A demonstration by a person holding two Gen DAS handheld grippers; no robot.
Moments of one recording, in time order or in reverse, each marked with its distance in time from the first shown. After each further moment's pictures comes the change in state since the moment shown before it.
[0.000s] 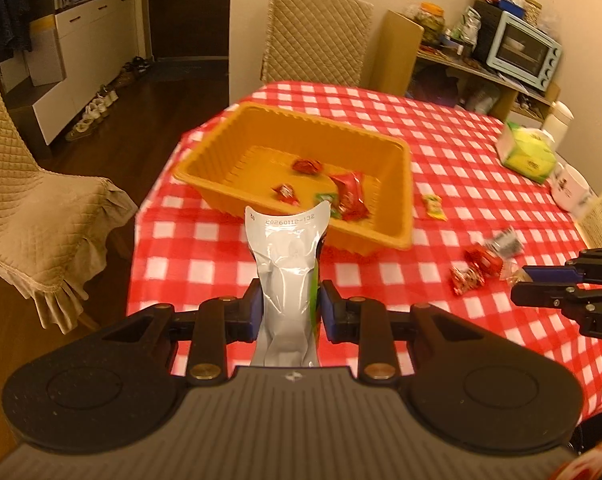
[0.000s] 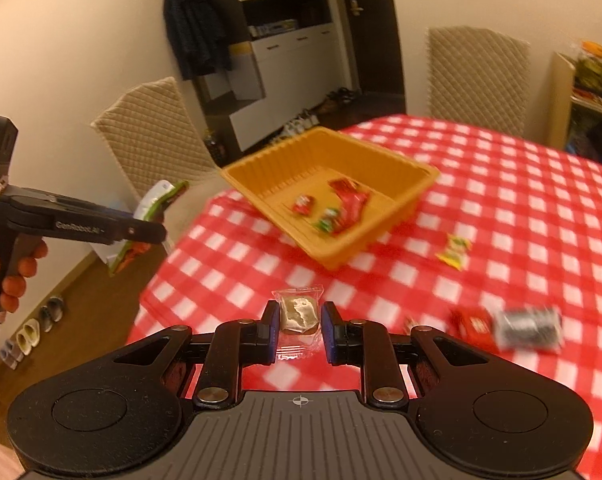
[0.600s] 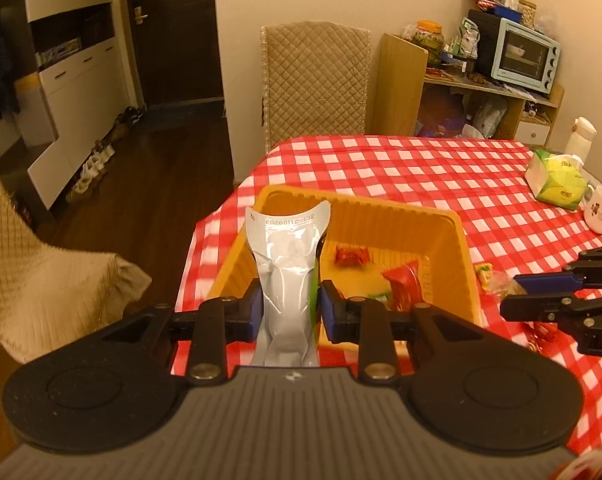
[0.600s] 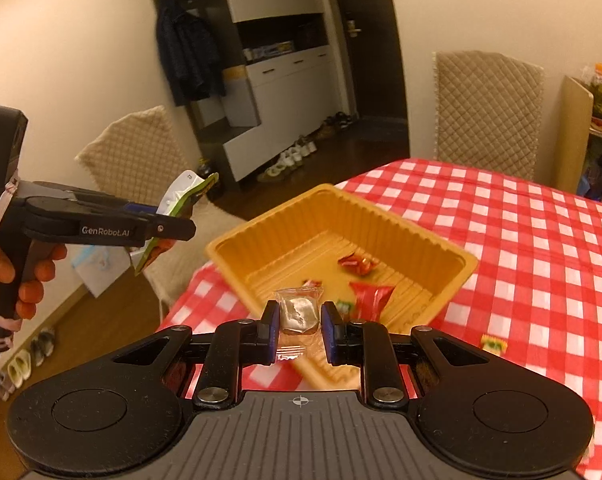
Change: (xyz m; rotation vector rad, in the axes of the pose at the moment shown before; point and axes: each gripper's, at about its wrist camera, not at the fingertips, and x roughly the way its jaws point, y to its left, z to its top) left arm 0.061 0.034 0.100 0.135 -0.087 0.018; right arm 0.085 -0.008 0.088 0.022 -0.067 -0.023
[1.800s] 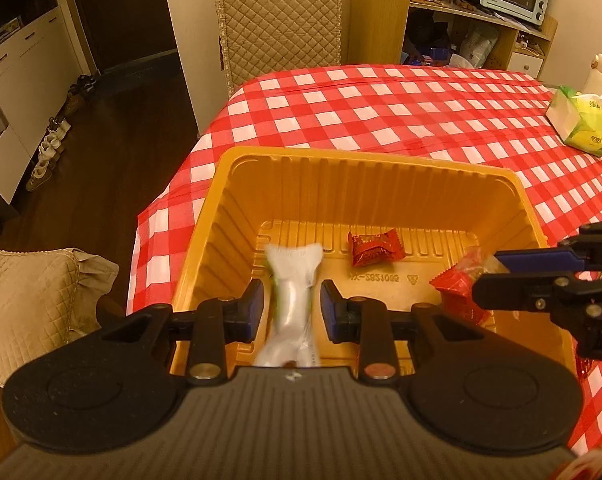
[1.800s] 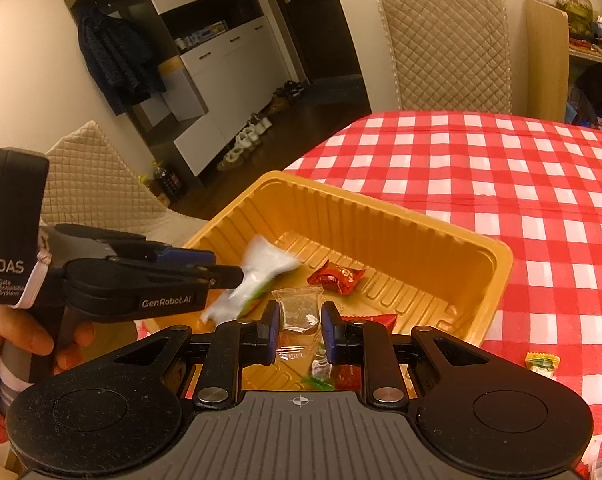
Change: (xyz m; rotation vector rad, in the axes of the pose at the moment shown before) left arm 0.147 0.007 0.021 0.102 0.193 -0.080; right arm 0.098 -0.040 0.035 0.217 0.083 -0.055
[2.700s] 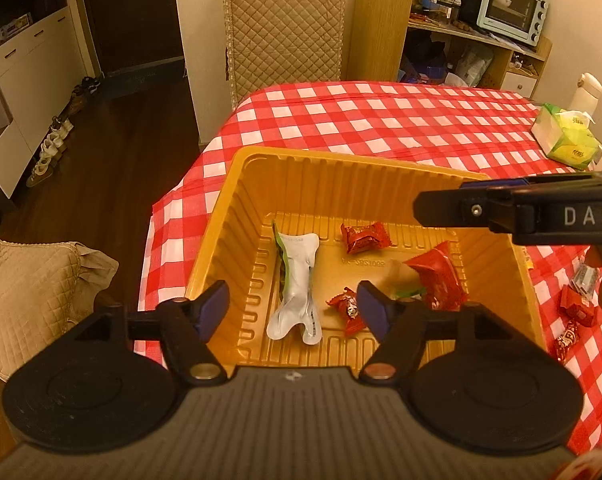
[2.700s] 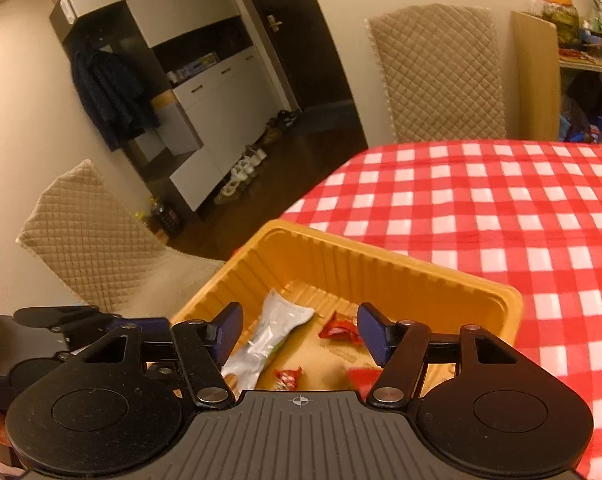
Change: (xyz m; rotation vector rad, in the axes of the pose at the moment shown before) left arm -0.043 0.006 -0.021 -0.038 -0.049 -0.019; right arm -0.004 0.005 0.024 0.060 -0.091 -0.011
